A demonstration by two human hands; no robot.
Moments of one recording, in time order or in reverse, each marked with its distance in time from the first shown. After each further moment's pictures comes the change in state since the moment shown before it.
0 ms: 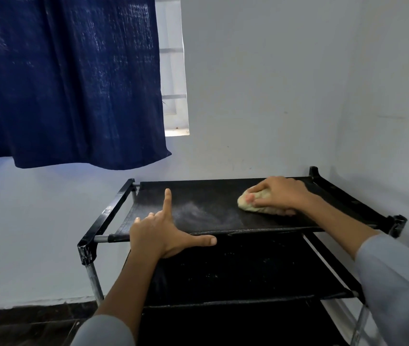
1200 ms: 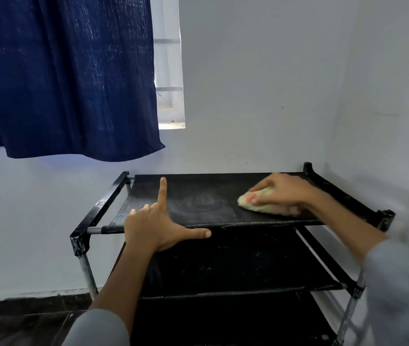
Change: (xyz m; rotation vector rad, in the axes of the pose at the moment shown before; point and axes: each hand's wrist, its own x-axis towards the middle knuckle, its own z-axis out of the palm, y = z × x) left_hand 0.001 -0.002 0.006 -0.039 0.085 0.024; right_hand -0.016 0.009 -0.006 0.109 -0.090 -0.027
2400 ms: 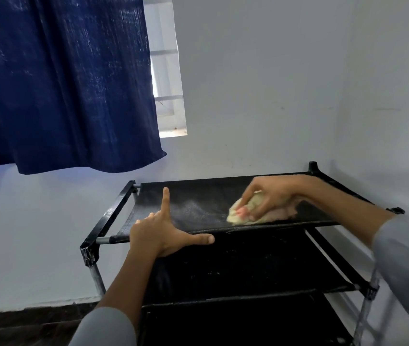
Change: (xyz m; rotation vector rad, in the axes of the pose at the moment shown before) left_hand 0.001 0.001 -0.007 -0.030 -0.122 -0.007; right_hand 0.005 -0.026 -0.010 0.042 -0.316 -0.262
